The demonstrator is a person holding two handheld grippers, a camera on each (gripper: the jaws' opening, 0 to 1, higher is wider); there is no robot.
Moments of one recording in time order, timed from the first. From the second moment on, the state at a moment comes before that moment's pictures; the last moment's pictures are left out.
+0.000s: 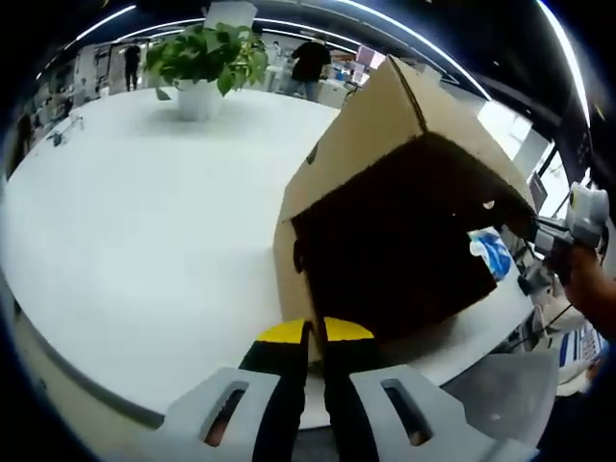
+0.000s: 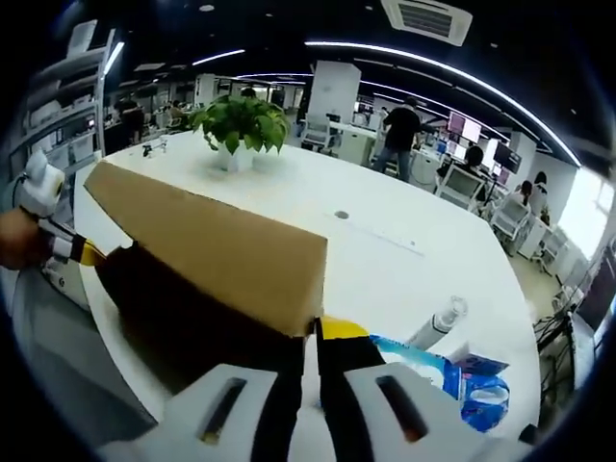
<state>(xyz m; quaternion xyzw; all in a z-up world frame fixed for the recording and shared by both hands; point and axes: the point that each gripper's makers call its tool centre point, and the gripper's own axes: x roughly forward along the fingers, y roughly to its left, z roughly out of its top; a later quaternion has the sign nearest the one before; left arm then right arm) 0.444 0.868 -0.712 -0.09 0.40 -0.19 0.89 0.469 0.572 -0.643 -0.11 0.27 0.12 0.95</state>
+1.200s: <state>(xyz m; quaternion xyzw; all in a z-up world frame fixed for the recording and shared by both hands) 0.428 0.868 -0.689 -0.09 0.38 -0.28 0.88 0.430 0.574 -0.670 -0.10 0.30 0.13 0.94</state>
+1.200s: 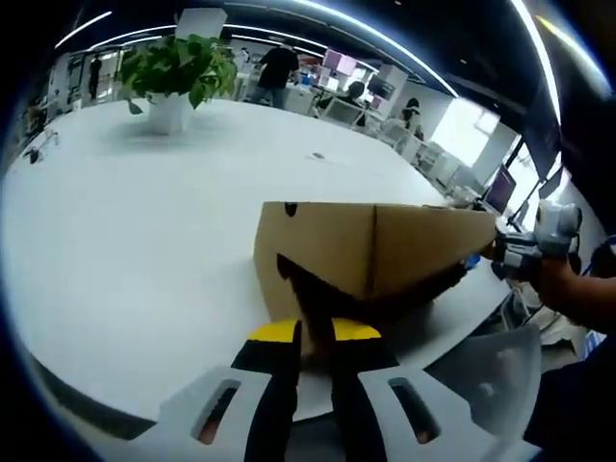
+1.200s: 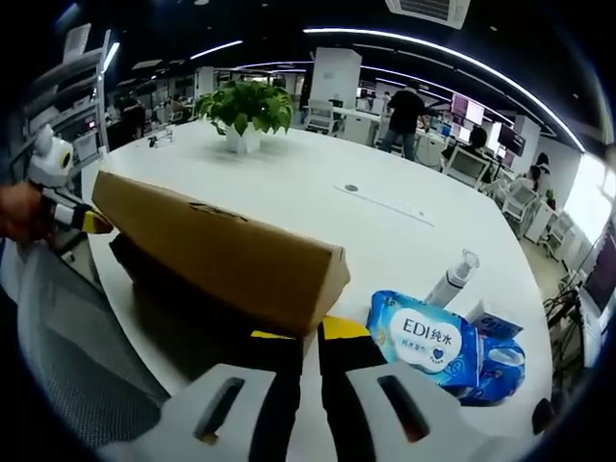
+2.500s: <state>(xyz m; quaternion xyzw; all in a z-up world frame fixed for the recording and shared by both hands) 0.404 0.865 -0.694 0.01 0.37 -0.33 0.87 0.391 0.580 -0.710 -0.13 0.37 0.16 0.91</state>
